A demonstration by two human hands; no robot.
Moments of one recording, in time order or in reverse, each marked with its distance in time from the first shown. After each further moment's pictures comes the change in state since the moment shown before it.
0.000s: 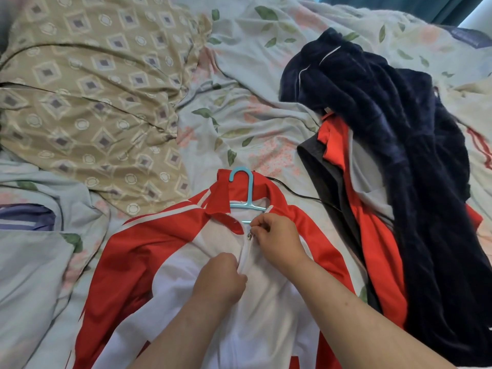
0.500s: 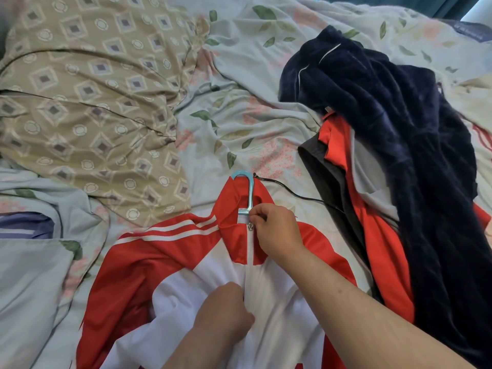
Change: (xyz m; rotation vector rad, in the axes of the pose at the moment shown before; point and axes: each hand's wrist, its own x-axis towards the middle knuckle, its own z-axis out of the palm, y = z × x) left_hand -0.033 0.004 0.006 0.061 -0.275 -0.063; right_hand 0.020 -0.011 0.000 -0.060 0.055 -0.044
